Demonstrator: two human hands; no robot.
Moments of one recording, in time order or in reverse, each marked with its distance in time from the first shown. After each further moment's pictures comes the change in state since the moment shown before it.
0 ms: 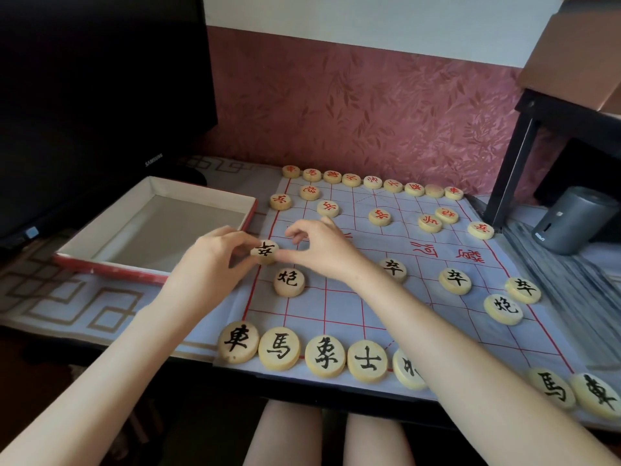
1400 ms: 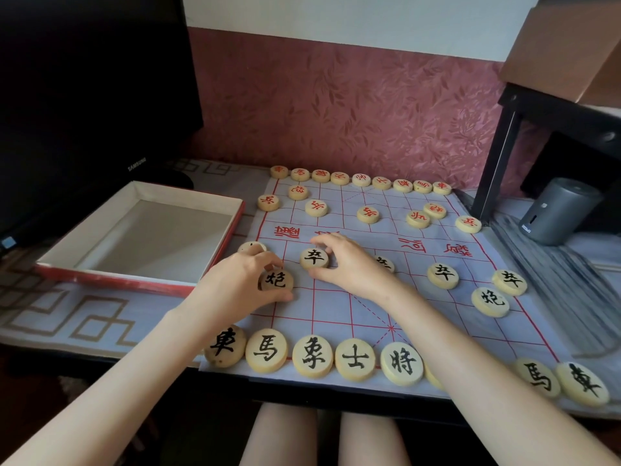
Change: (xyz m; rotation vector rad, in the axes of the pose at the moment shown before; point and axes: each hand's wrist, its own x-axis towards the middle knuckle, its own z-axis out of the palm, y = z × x) left_hand 0.009 0.019 0.035 0.131 -0.335 0.008; right_hand -0.030 0.047 -0.014 -0.040 0.017 -0.002
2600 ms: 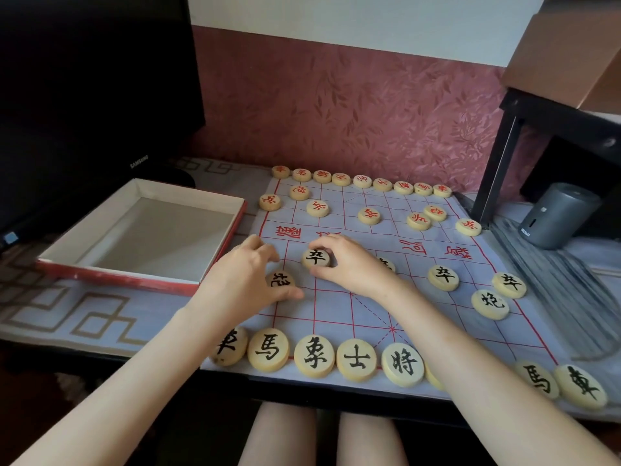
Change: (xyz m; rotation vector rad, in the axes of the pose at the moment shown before) left_hand 0.001 0.006 0.000 0.050 0.074 -0.049; right_hand 0.005 -0.003 -0.001 -0.076 -0.048 0.014
